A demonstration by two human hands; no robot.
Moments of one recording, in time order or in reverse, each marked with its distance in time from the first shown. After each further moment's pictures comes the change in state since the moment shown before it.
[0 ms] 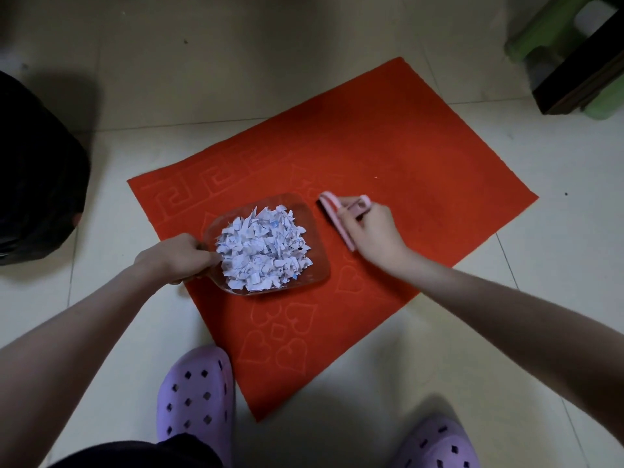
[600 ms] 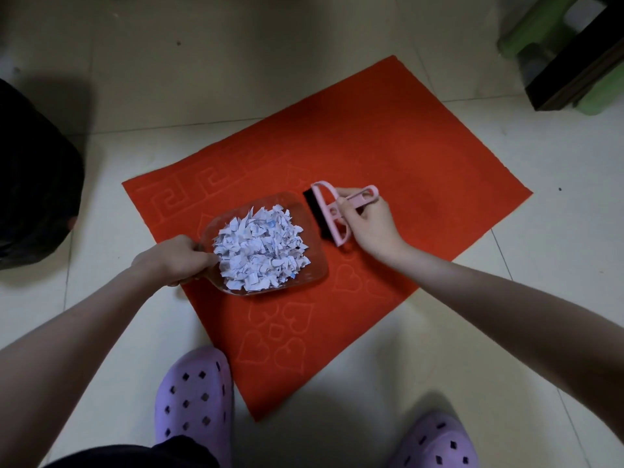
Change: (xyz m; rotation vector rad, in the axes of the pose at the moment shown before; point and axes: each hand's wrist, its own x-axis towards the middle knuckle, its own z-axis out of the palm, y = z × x) left_hand -0.004 0.004 0.002 -0.001 0.003 -0.008; right_hand 0.006 0.004 -0.002 0.213 0.052 0.099
